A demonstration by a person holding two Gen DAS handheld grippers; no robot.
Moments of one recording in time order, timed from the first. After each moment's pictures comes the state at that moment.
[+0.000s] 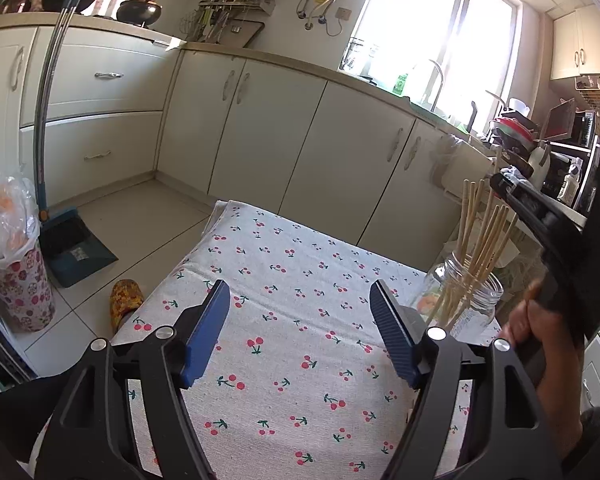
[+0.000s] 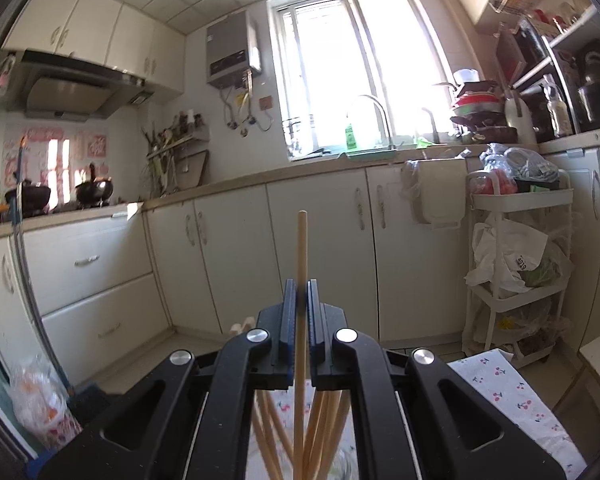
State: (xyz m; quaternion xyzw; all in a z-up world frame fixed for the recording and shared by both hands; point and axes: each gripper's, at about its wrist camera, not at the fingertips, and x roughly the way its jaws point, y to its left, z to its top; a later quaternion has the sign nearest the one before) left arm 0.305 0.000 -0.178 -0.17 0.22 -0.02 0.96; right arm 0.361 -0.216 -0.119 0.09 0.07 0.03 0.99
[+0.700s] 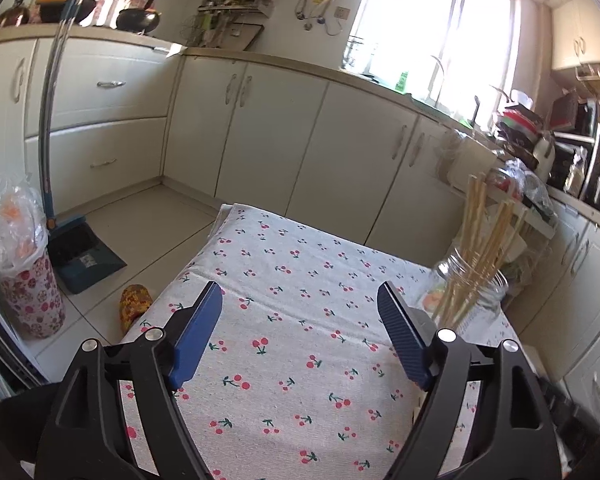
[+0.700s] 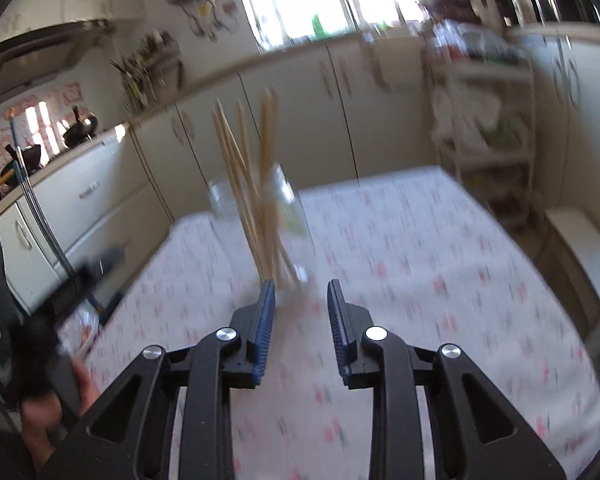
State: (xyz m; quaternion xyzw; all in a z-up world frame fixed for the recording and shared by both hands) left arm 0.300 -0.011 -0.174 -0.14 0.22 -0.01 0.96; right arm 0.228 -0.244 -0.190 0.16 0.30 0.02 0.94
